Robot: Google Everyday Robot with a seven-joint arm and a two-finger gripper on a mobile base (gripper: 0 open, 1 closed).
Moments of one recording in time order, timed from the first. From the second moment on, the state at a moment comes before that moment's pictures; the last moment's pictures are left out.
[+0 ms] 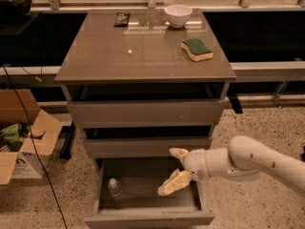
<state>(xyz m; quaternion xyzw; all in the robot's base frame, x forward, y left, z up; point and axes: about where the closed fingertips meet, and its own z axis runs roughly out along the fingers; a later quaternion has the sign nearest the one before) 0.470 -0.051 0.595 -0.44 0.72 0.42 0.33</state>
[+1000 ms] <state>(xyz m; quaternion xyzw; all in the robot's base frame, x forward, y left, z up) 0.489 0.005 0.421 -0.32 0.75 0.46 0.34</state>
